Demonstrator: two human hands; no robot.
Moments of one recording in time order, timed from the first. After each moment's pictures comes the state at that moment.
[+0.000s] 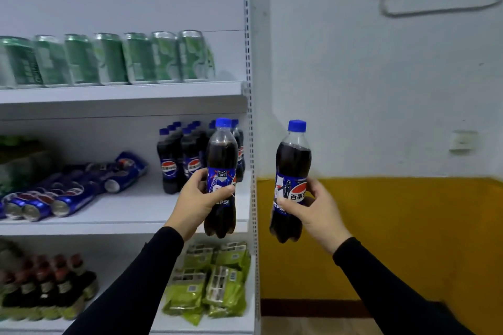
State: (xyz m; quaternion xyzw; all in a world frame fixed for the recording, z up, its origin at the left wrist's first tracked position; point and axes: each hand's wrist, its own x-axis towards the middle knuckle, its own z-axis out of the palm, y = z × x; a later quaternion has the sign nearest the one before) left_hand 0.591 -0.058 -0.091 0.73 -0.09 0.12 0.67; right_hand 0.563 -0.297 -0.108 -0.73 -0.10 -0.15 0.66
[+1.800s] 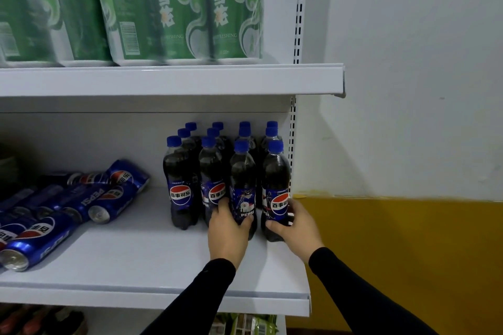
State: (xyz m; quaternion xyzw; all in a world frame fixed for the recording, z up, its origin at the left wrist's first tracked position) left_hand 0.831 -0.015 -0.195 0.85 0.06 0.23 0.47; right_hand 0.836 -0.174 -0.194 -0.82 -0.04 -0.10 0.56
